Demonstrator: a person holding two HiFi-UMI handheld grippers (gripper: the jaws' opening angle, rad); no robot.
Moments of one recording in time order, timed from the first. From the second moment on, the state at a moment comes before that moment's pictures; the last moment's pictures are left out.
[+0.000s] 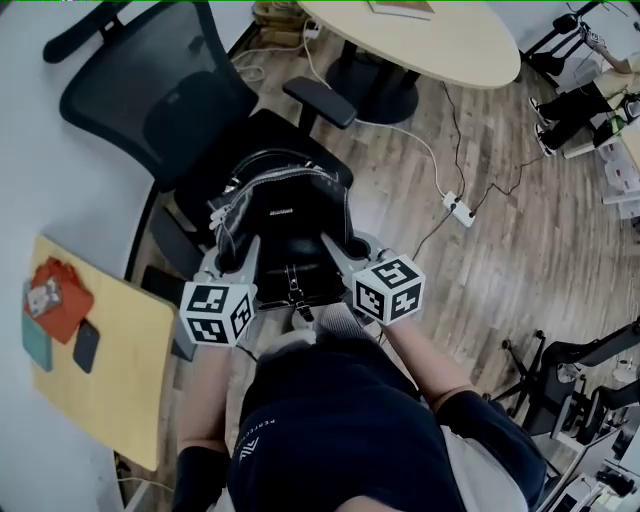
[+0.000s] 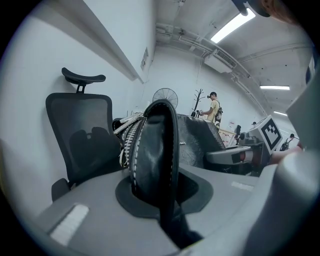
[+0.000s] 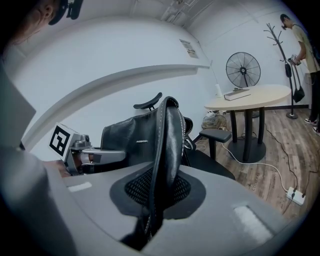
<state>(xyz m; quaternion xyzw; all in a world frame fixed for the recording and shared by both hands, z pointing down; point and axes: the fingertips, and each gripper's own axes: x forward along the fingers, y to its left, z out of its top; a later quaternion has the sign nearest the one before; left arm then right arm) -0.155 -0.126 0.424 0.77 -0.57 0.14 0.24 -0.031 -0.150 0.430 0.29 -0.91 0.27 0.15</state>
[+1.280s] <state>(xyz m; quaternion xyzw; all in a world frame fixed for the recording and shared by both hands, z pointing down) -0.189 -0.360 0.541 0.79 -0.53 0.21 0.25 -0.059 -0.354 0.547 0.37 -0.86 0.32 0.14</state>
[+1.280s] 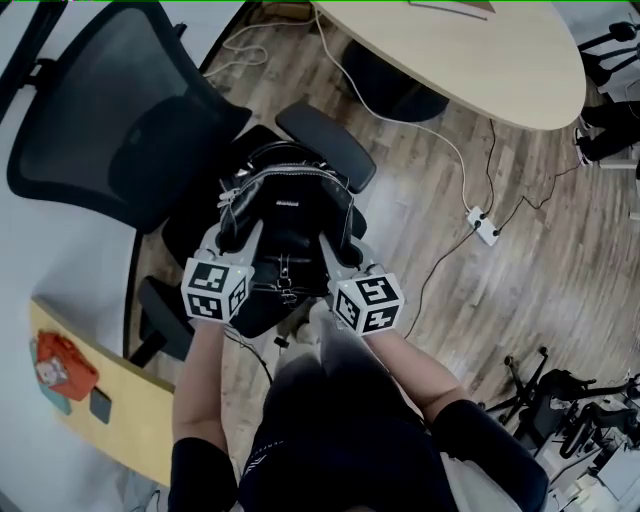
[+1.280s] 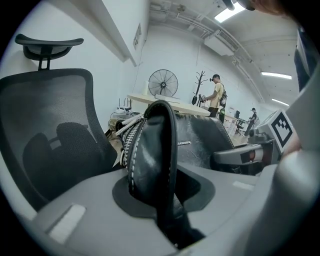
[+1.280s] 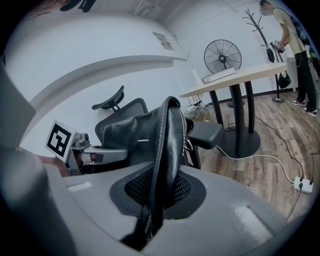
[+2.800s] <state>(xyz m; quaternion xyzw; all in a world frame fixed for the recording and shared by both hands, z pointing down) -0.241 -0.374 0.626 0.75 -0.53 0.22 0.33 -0.076 -0.356 0.600 0.30 -0.87 0.33 0.20</state>
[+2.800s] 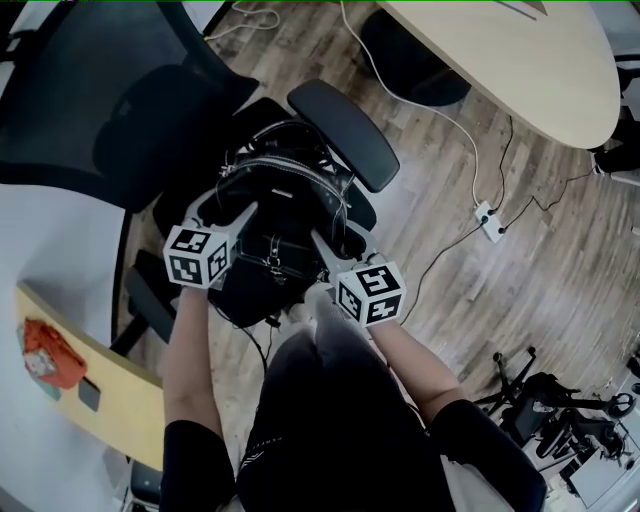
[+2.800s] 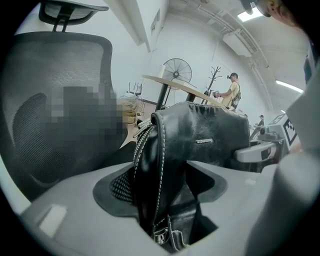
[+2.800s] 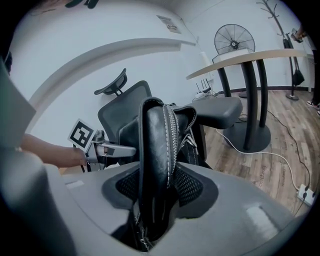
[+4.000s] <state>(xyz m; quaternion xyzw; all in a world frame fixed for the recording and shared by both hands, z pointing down) -0.253 -0.278 0.540 0.74 -0.59 0.13 0.29 -0.044 -0.306 0.532 0.35 -0.87 0.29 0.20</state>
